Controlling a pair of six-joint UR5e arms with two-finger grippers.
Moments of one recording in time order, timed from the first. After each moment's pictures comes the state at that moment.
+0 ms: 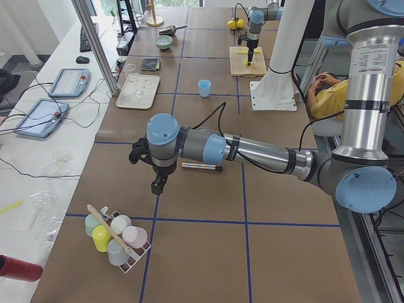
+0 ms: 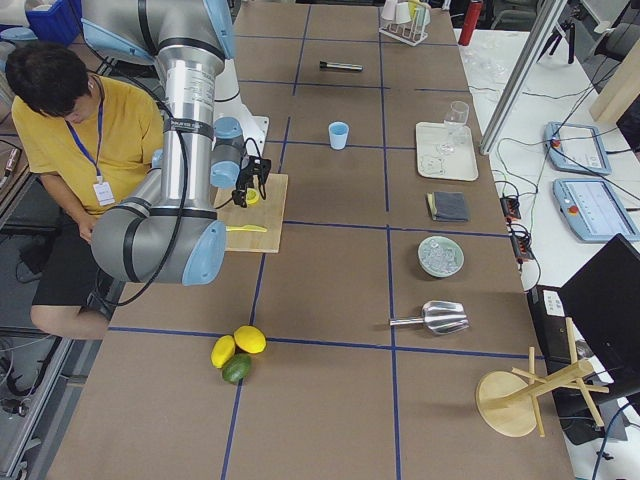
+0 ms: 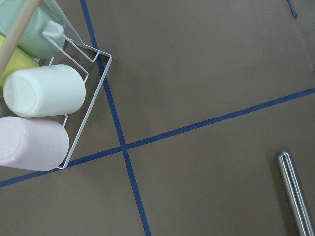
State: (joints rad) left arm -1.57 -1.59 -1.76 -1.57 -2.42 0.14; right arm -0.05 -1.79 2.19 -1.14 1.50 1.75
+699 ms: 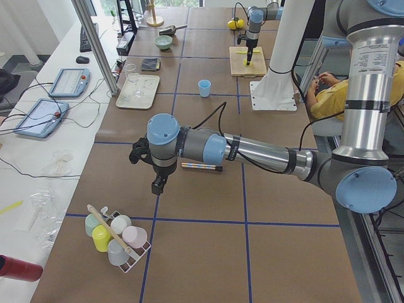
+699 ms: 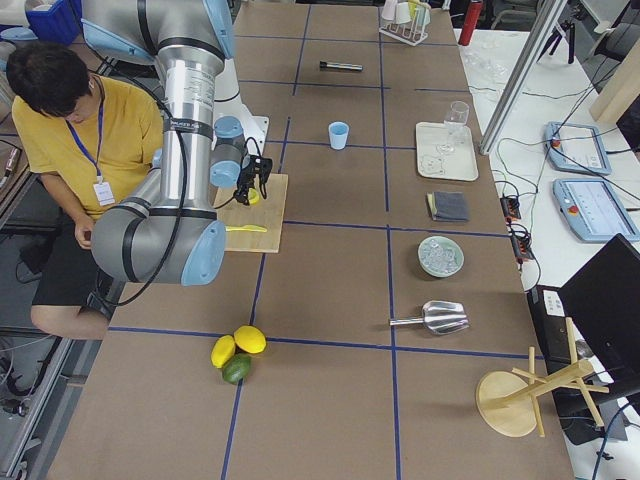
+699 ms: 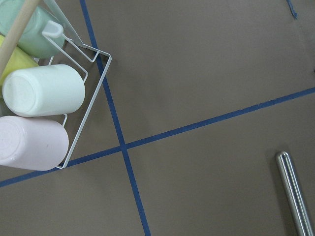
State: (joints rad) left arm -1.57 -1.59 -1.76 -1.57 -2.42 0.14; right arm -0.03 -1.80 2.20 -1.14 1.50 1.75
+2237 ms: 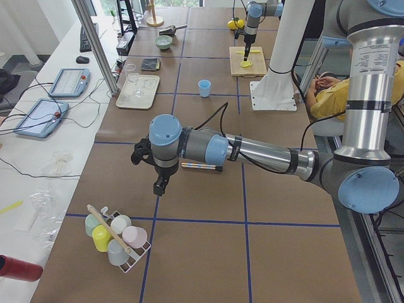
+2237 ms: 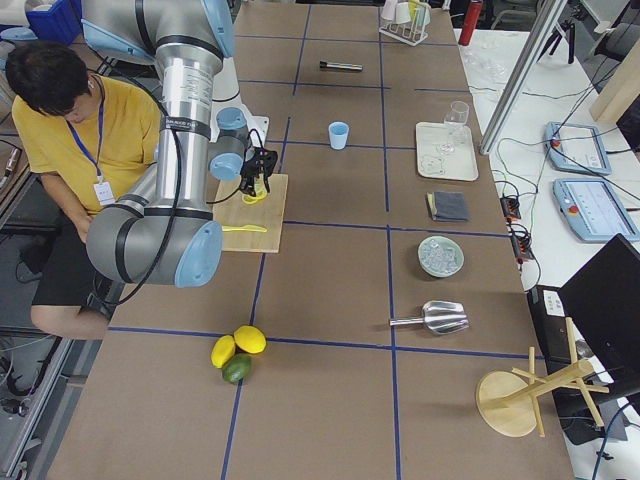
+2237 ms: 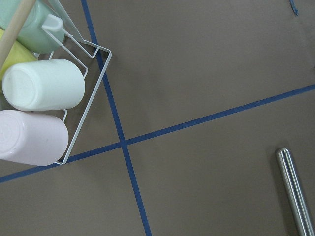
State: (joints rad) left arm -1.57 -1.58 -1.77 -1.57 -2.42 0.14; right arm 0.00 -1.80 2.29 -1.22 1.51 1.75
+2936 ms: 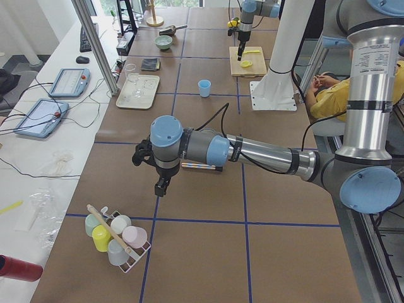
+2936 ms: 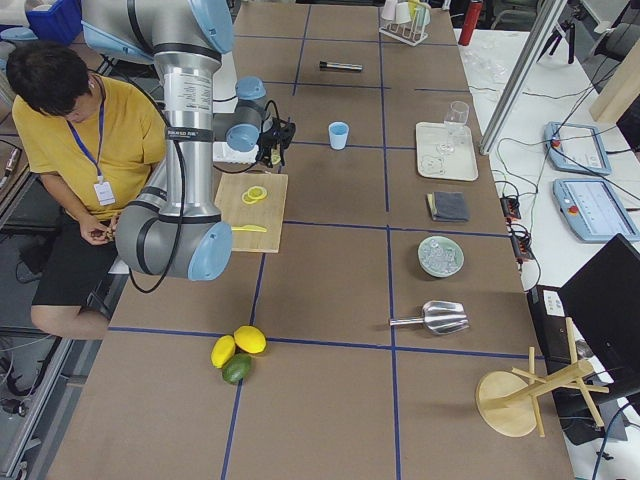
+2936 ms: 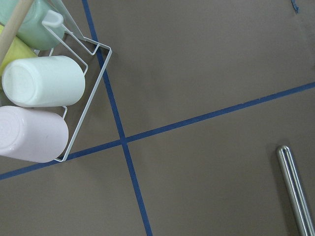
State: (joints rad) left arm -1.57 -1.57 -1.78 -1.57 -2.42 0.14; right arm 0.18 -1.50 2.29 -1.43 1.64 1.74
